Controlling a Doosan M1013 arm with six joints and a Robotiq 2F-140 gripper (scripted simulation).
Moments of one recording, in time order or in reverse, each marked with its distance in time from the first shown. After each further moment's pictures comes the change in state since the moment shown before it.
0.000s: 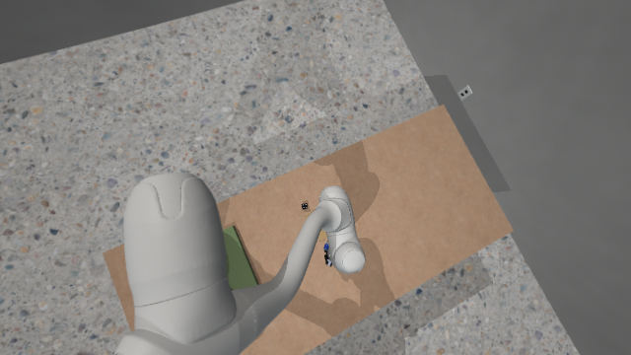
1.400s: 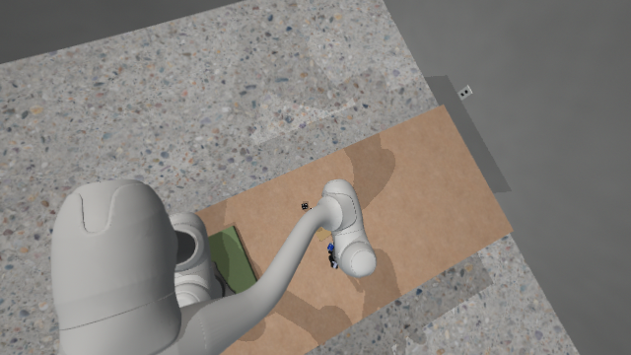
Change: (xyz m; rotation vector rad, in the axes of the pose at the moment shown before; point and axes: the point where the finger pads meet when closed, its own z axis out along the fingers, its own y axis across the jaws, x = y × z) arm 0.004 0.007 -0.100 0.001 -0.001 -0.048
